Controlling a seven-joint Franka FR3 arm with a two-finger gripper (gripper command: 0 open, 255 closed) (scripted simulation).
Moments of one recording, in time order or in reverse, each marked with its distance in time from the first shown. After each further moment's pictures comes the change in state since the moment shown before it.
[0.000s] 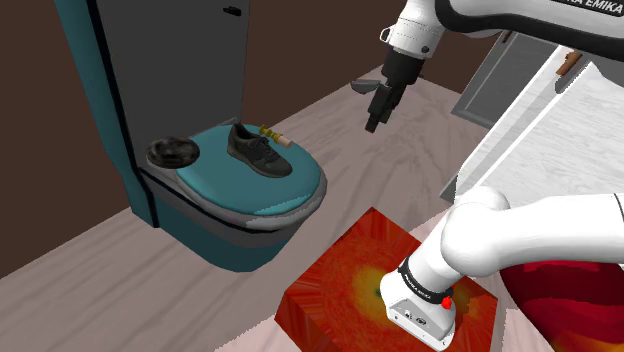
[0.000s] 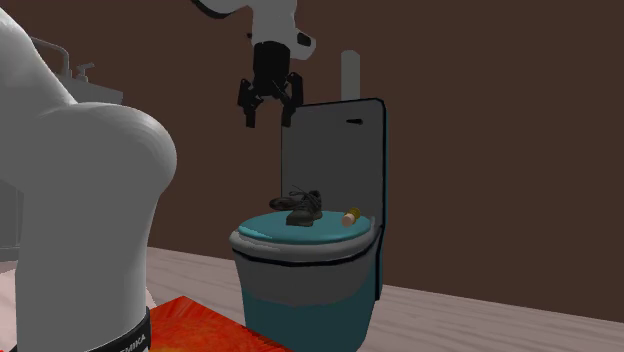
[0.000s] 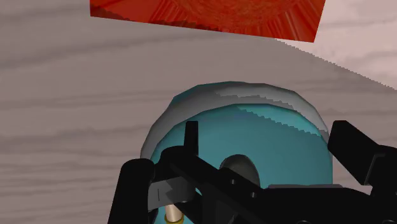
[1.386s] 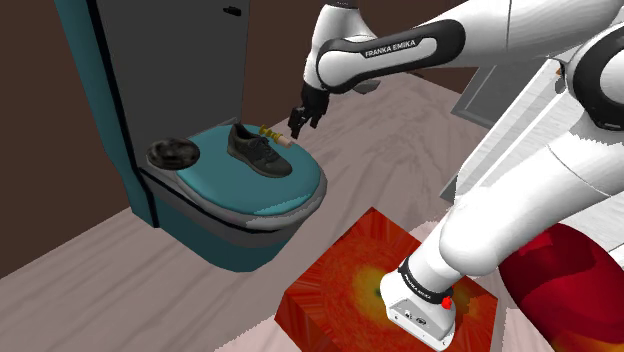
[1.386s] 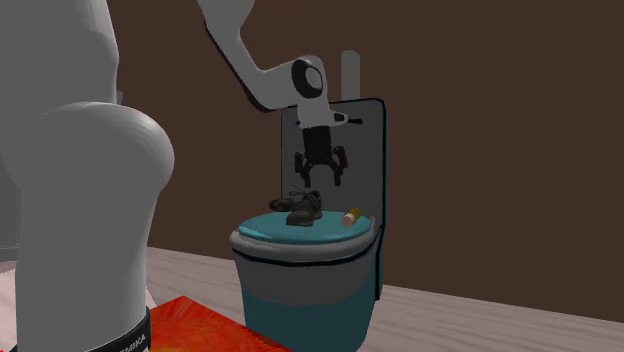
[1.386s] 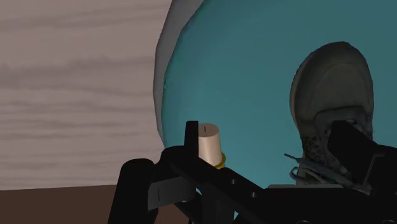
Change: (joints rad) arm -0.032 0.596 0.070 0.091 -0.122 0.636 0.120
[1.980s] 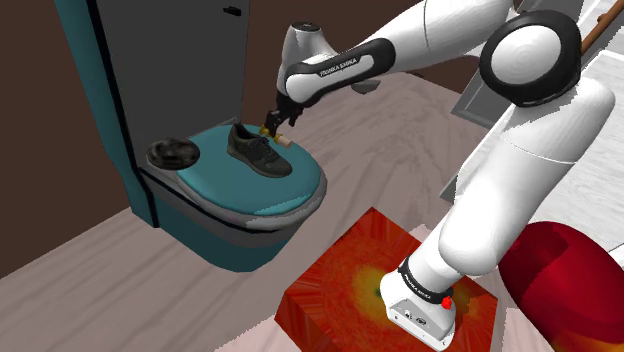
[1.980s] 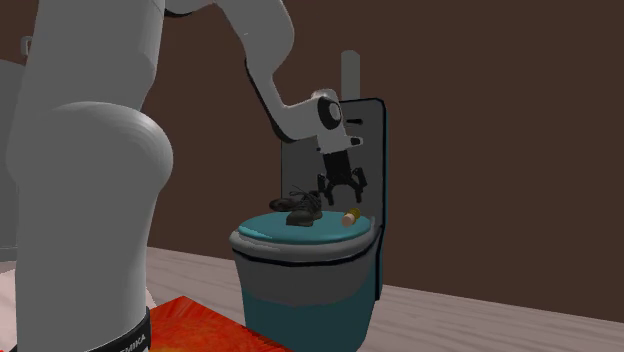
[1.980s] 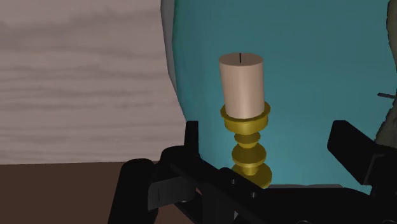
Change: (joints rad) arm -0.012 0.333 -0.004 0.216 -0.122 0.172 0.096
